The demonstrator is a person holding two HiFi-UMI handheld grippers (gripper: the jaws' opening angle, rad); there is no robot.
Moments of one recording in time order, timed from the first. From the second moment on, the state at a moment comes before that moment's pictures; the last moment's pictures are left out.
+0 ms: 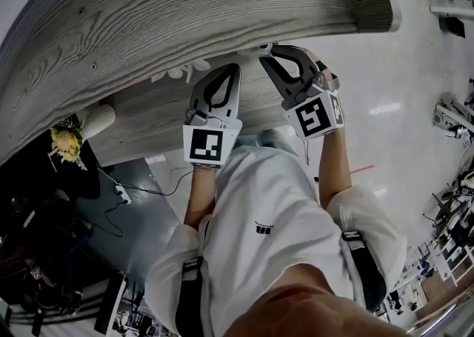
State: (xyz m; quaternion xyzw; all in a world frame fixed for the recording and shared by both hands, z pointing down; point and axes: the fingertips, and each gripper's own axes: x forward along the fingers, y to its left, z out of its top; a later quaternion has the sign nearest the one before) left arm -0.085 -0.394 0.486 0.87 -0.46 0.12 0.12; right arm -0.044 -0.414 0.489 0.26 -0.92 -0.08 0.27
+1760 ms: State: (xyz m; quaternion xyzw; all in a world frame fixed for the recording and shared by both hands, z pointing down) left arm -0.083 -0.388 0.461 0.88 -0.46 0.11 0.08; right arm -0.028 -0.394 0.455 0.33 -0.91 -0.09 0.22
